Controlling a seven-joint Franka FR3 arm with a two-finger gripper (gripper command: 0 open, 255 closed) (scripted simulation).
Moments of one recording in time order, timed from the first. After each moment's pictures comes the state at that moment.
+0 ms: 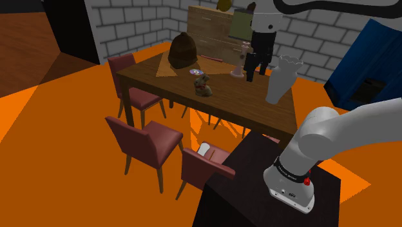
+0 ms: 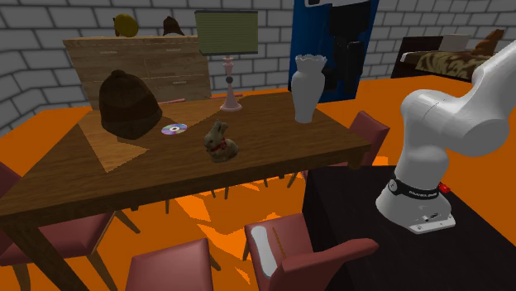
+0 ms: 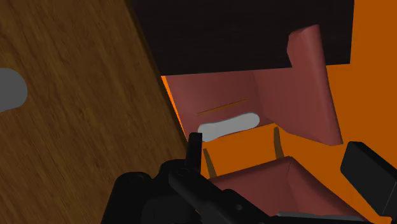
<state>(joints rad) -0.01 -0.75 0.03 -2.34 -0.03 1.44 0.14</state>
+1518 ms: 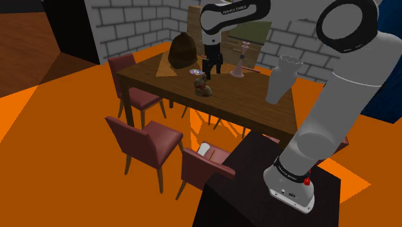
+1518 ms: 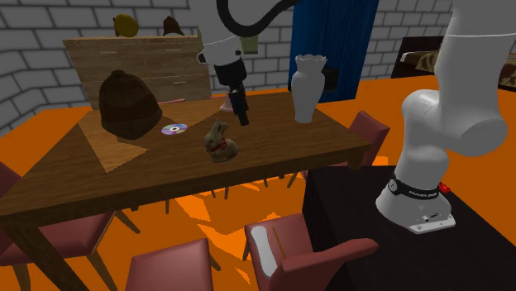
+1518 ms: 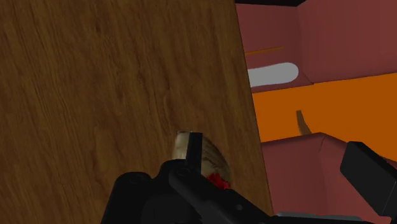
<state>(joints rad) -0.04 0.08 -0.07 -1.85 -0.10 1.70 -0.11</state>
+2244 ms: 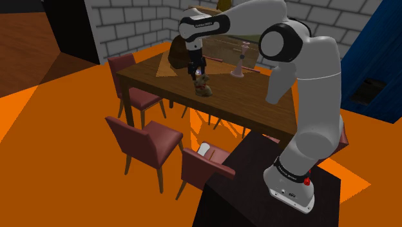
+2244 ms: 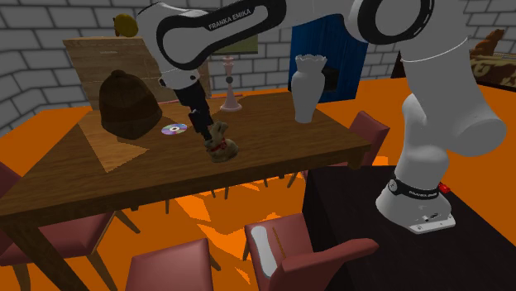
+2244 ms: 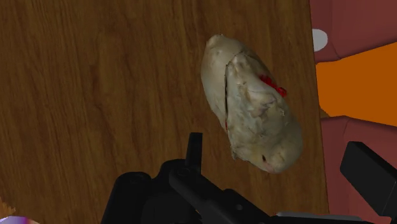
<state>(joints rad) -0.07 0.54 -0.07 -1.35 -0.10 1.62 -0.22</state>
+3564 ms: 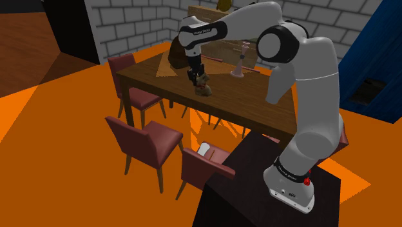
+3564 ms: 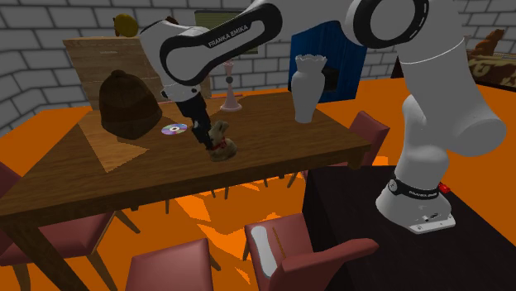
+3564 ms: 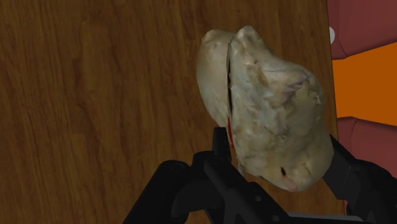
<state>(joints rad) -0.07 0.57 -0.07 -1.39 -0.10 1.69 -0.22</state>
